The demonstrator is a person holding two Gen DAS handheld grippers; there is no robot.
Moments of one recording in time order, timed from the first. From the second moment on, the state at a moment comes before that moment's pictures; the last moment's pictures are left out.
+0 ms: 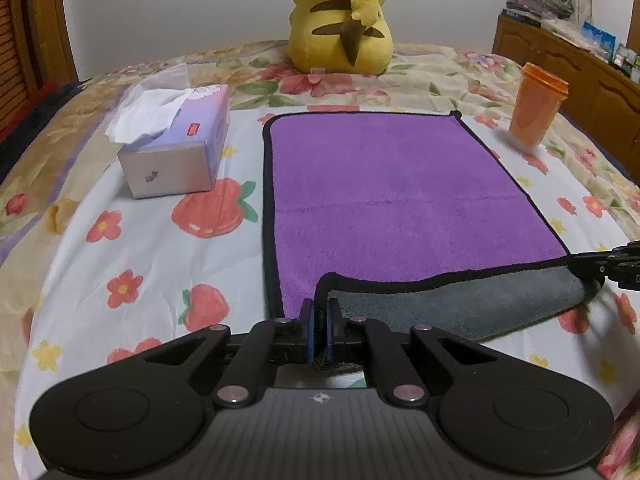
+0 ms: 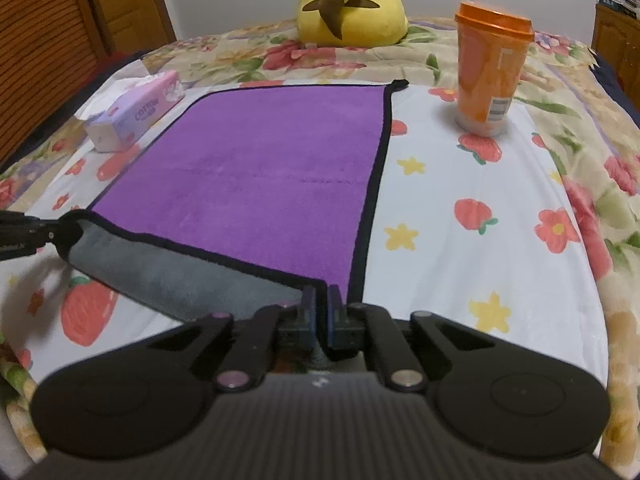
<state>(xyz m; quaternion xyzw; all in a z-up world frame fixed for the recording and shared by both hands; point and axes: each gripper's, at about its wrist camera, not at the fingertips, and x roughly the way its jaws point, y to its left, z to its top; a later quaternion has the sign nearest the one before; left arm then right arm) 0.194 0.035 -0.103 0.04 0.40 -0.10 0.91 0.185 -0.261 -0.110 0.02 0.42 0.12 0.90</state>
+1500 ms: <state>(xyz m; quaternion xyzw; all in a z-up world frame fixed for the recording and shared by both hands) 0.200 0.029 -0.058 0.03 0.32 -0.13 0.94 0.206 -0.267 -0.075 0.01 0.32 0.16 0.94</state>
